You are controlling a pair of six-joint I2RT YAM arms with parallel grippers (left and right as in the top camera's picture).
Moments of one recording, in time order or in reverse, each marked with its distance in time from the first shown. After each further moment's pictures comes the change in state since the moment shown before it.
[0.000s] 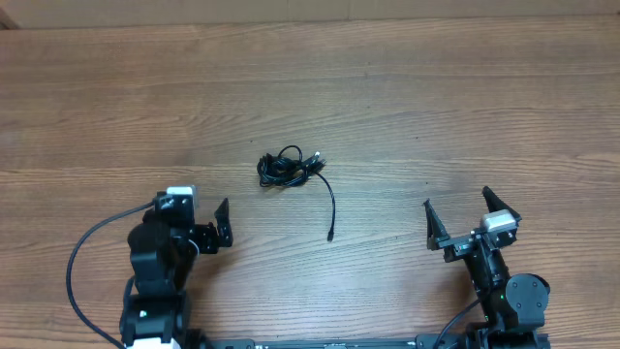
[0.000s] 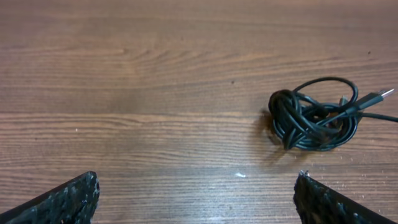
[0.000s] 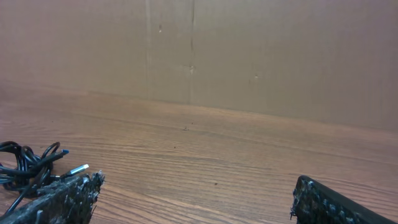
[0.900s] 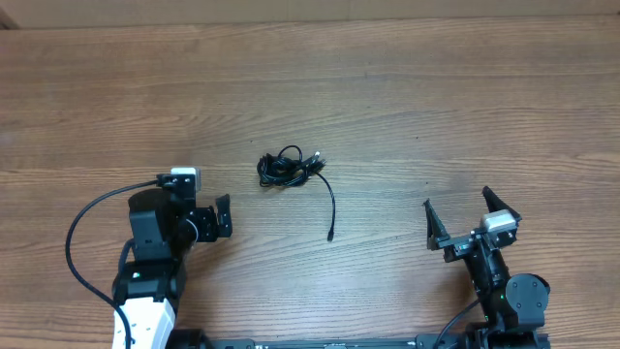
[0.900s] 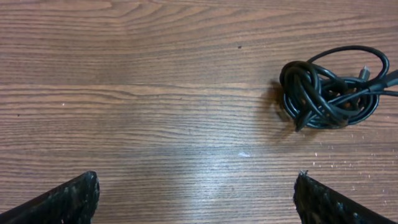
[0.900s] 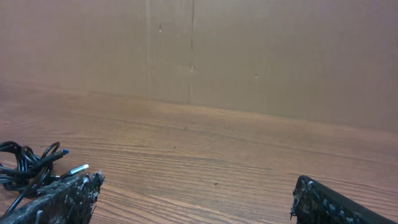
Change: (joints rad) left arm -0.003 0.242 0.171 -0.137 0.001 0.023; right arm 0.000 0.000 0.000 0.000 0.000 0.000
